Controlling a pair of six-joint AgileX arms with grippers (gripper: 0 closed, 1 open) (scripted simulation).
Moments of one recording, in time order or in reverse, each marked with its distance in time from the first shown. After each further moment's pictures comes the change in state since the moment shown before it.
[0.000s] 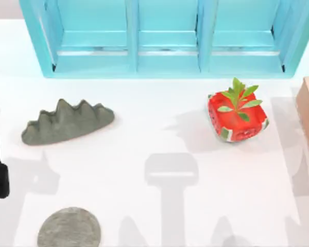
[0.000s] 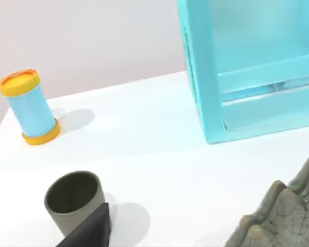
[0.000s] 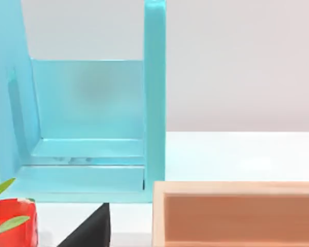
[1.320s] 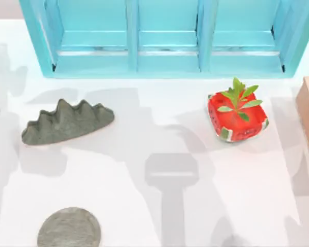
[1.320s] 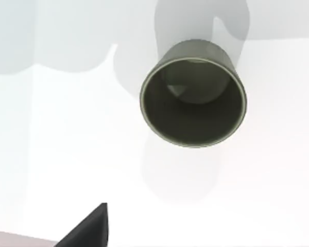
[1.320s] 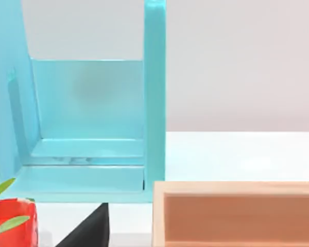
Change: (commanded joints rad) left arm 0.263 1.874 1.812 -1.172 -0.021 1.524; right arm 0.000 0.000 0.000 0.000 0.000 0.000
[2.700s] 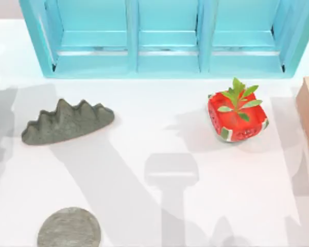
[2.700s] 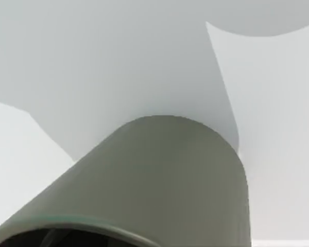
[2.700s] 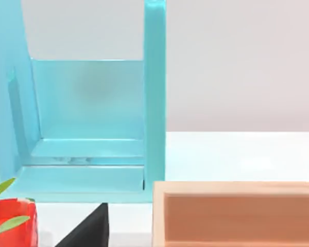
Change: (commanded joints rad) left arm 0.027 0.196 -0.214 0.268 0.016 0.128; right arm 0.000 0.000 0.000 0.000 0.000 0.000
